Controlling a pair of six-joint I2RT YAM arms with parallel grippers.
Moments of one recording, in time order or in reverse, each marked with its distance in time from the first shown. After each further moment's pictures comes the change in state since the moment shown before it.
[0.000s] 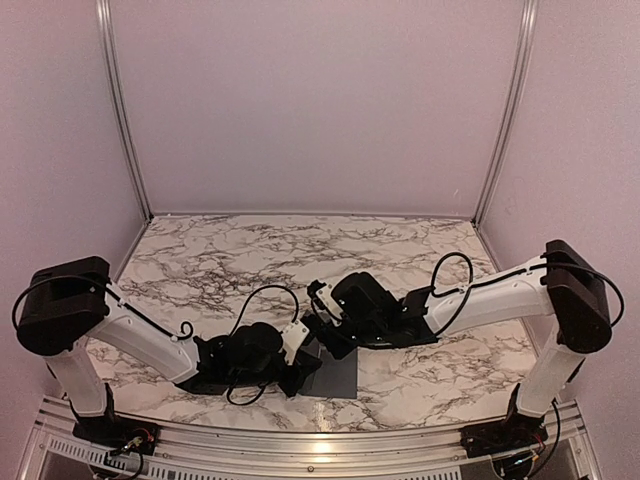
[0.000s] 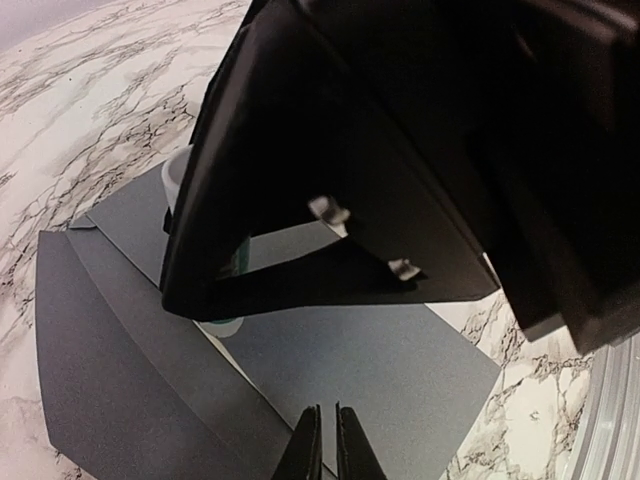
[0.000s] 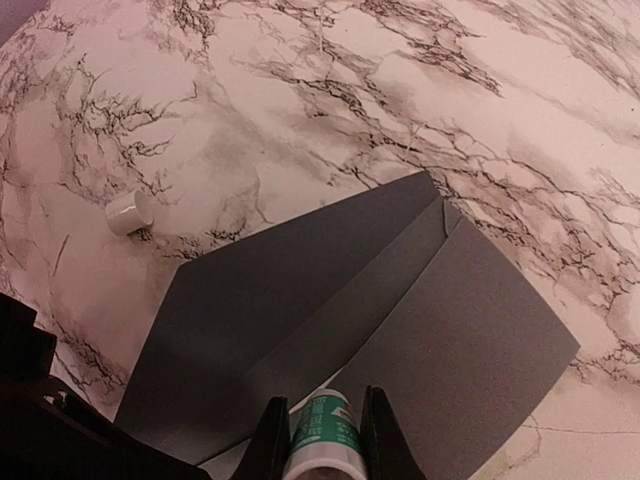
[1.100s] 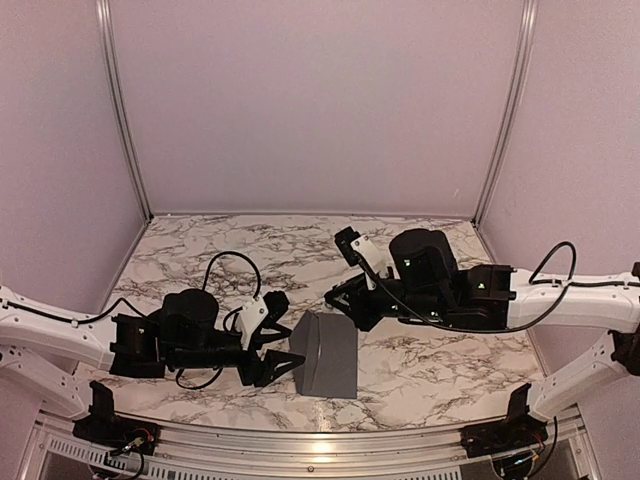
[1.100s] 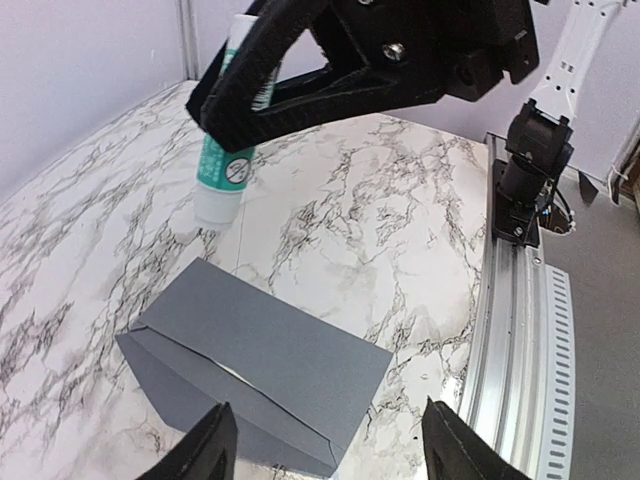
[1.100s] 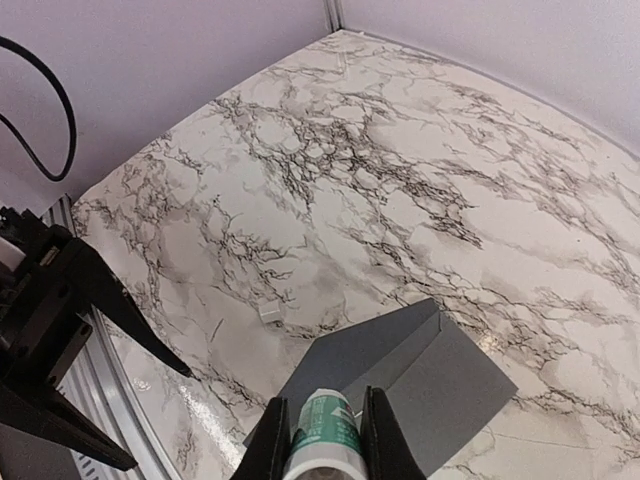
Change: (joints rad) left arm 0.000 -0.545 -0.068 -0.308 0.131 0.218; right arm 0.047 -0.423 0.003 -0.083 -0.031 -0.005
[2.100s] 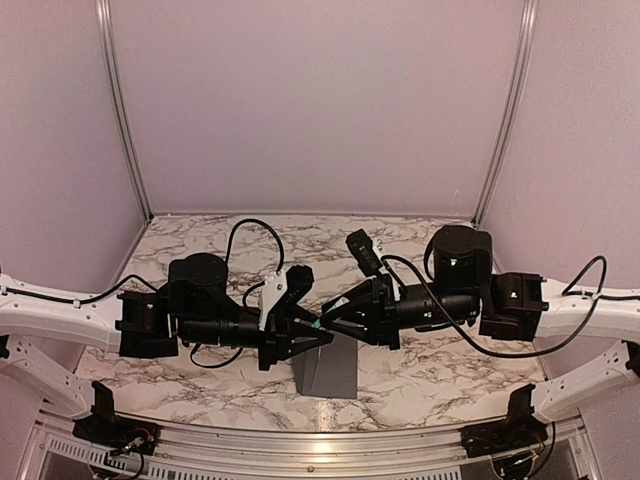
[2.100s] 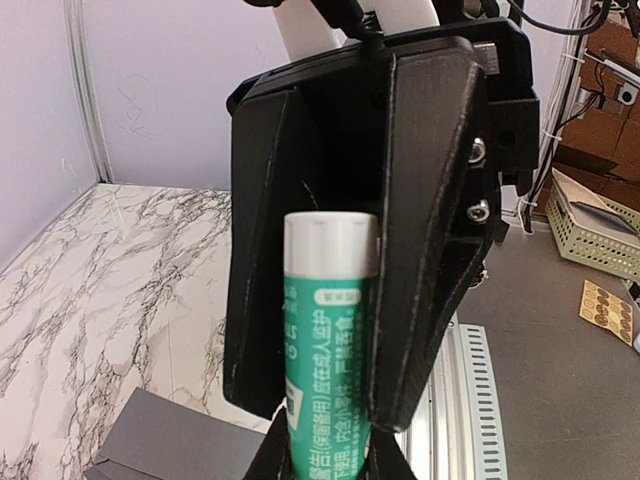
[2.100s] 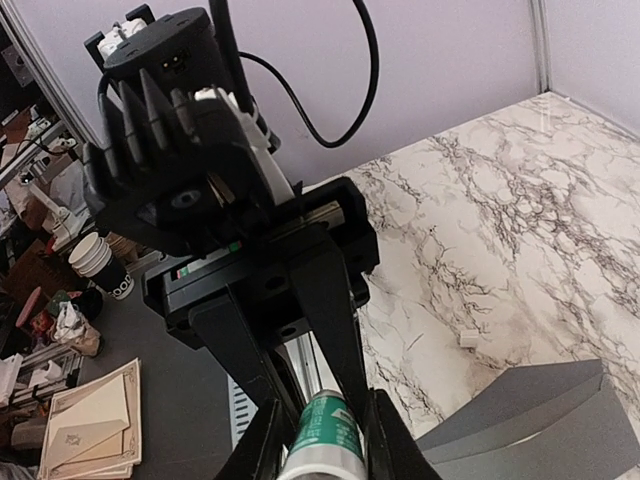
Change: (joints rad) left arm 0.000 0.075 0.216 0.000 0.233 0.076; right arm 0.032 -0.152 -0.081 0.146 -0.451 -0.008
